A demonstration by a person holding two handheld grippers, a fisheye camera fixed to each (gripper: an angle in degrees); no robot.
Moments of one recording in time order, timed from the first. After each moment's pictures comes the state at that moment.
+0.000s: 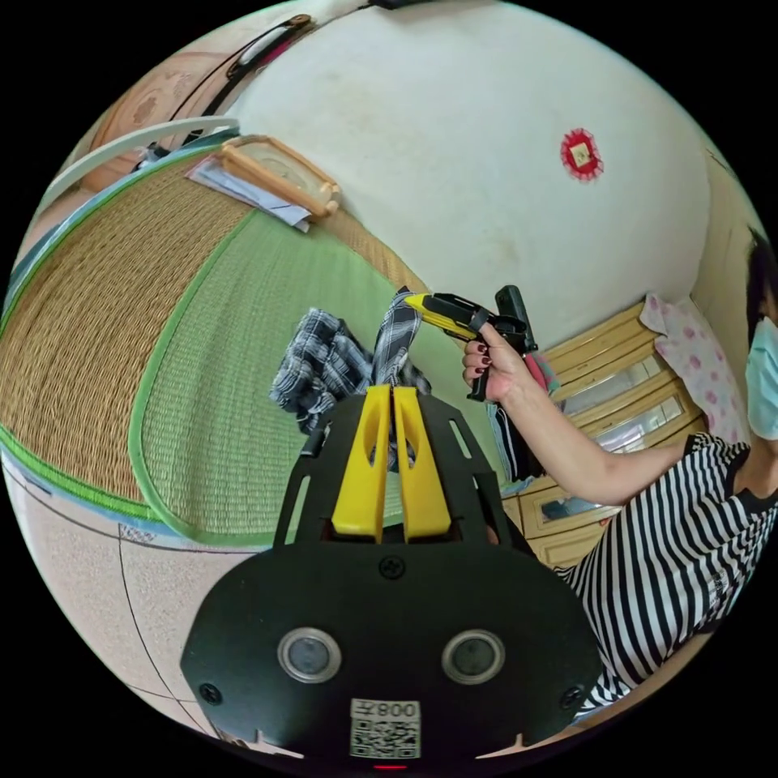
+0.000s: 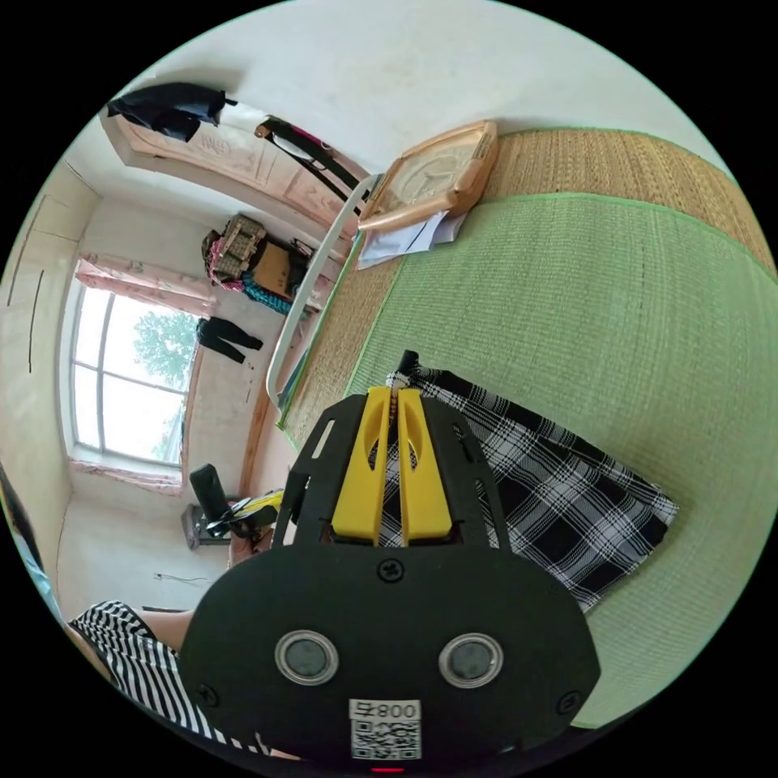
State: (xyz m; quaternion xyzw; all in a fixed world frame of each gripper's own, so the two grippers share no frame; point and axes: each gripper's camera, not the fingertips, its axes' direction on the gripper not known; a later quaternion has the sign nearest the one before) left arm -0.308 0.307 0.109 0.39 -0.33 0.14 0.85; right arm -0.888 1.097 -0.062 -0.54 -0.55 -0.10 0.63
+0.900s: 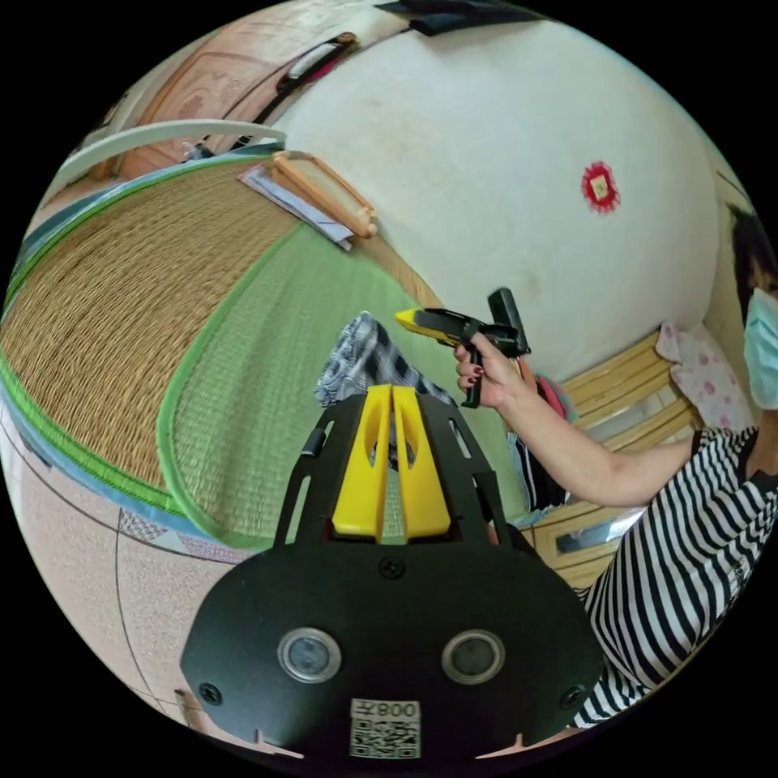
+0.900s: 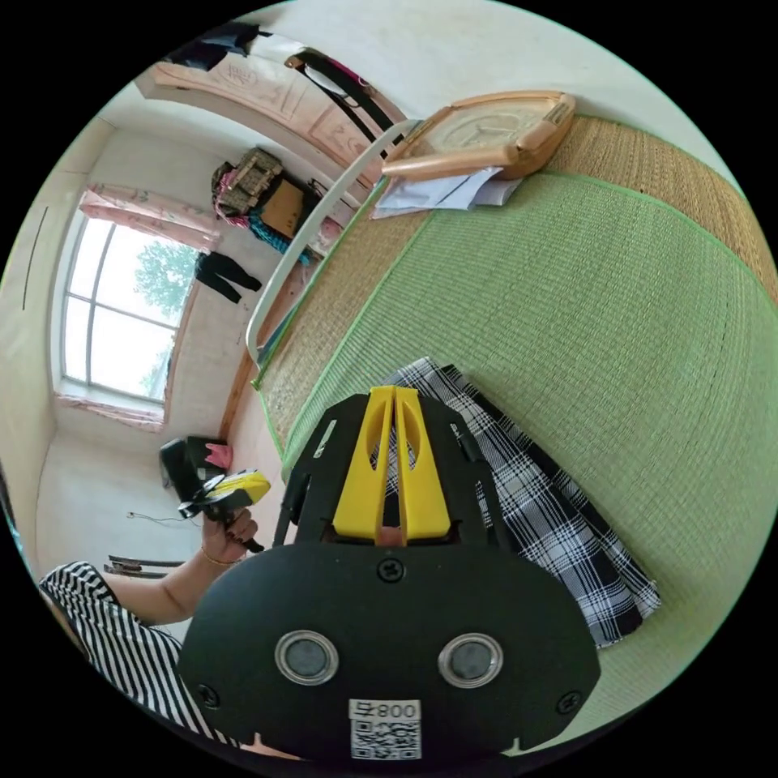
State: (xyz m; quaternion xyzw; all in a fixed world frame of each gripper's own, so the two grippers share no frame) left arm -0.444 0.290 0.052 0.45 -0.34 0.13 0.82; right arm -1.039 1.021 -0.108 -0.54 -0.57 -0.21 0.58
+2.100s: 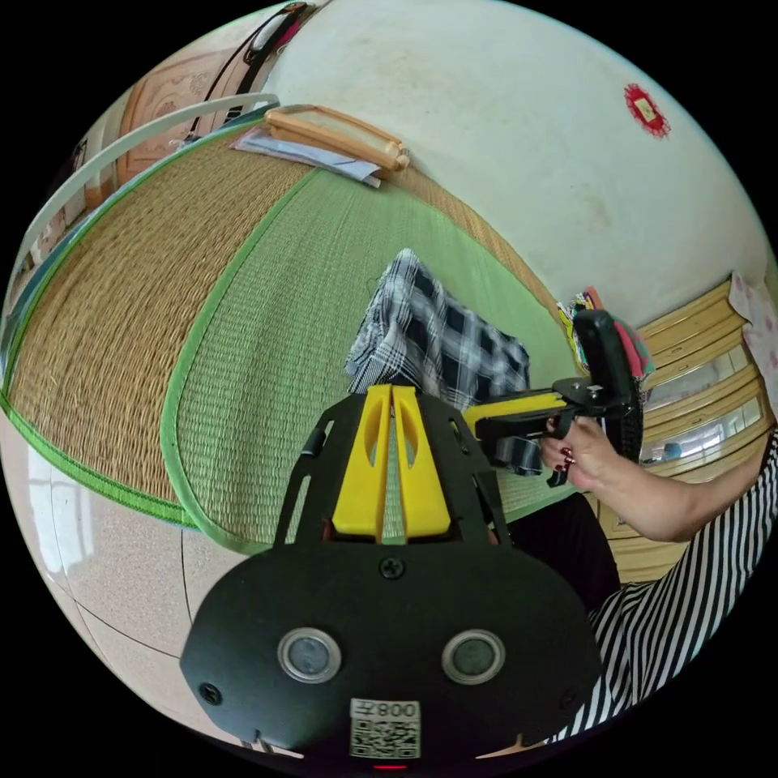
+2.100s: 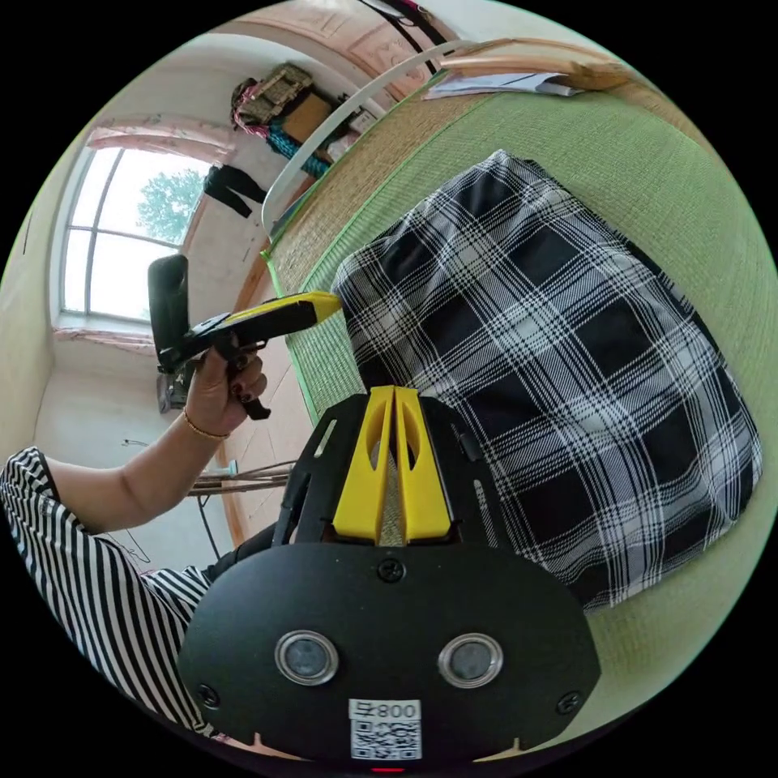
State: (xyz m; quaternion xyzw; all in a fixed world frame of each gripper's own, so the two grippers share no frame) left arm -0.416 0.236 0.076 0.36 -0.47 0.05 0.80; right arm -0.999 1.064 -0.270 -0.57 -0.57 -0.31 0.50
